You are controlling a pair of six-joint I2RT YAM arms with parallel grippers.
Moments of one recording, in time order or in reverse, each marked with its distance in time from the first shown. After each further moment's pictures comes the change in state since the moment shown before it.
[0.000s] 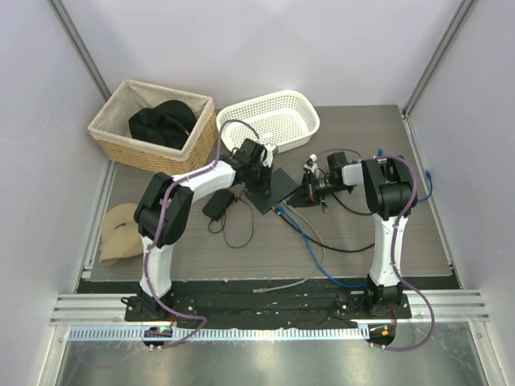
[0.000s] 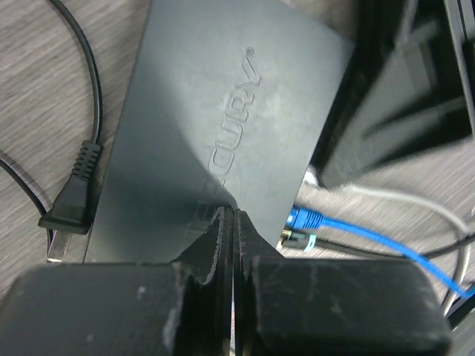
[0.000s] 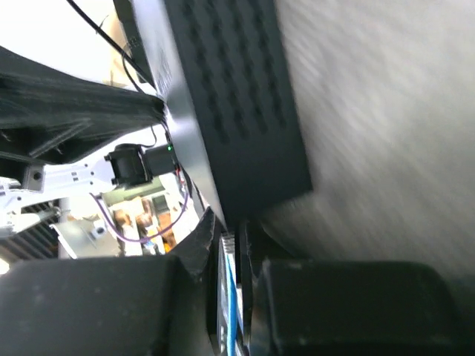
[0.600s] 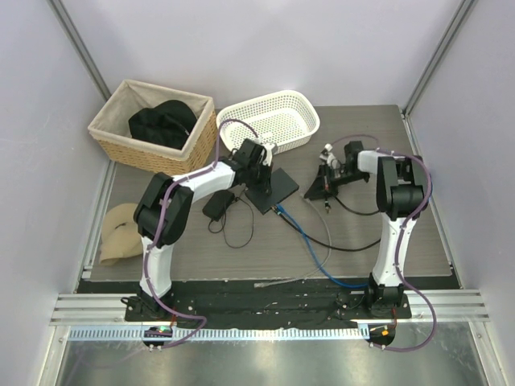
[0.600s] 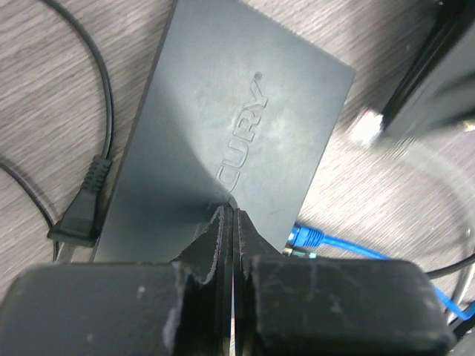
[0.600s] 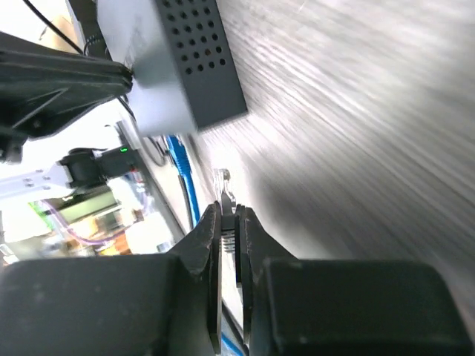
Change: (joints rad) left arm 0.000 0.004 -0.010 0.063 -0.023 -0.047; right arm -0.100 -0.055 0.111 -0.338 0.137 -0.253
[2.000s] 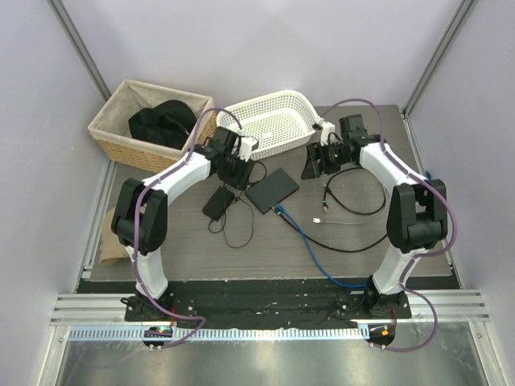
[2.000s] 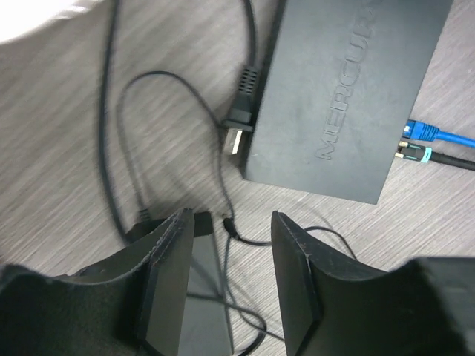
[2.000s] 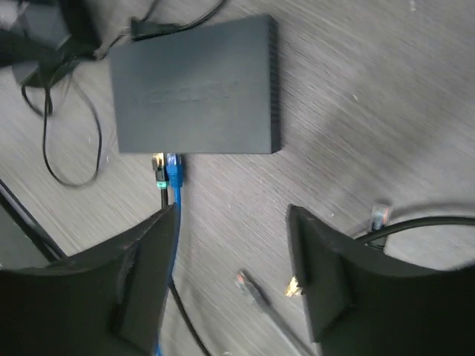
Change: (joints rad) left arm 0.144 -0.184 -0.024 -0.241 -0.027 0.394; right arm 0.106 -0.414 0.036 -0.003 0.419 -0.237
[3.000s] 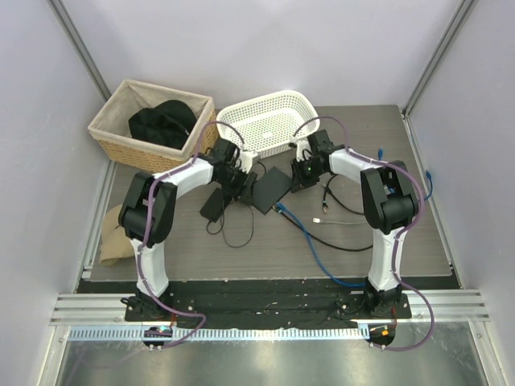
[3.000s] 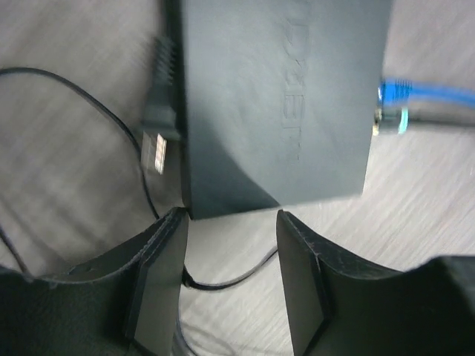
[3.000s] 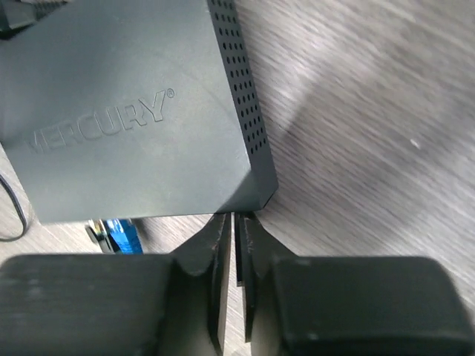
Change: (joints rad) left arm 0.024 0.129 -0.049 0.063 0.246 -0.005; right arm 0.158 0.276 0.005 0.150 0.154 0.143
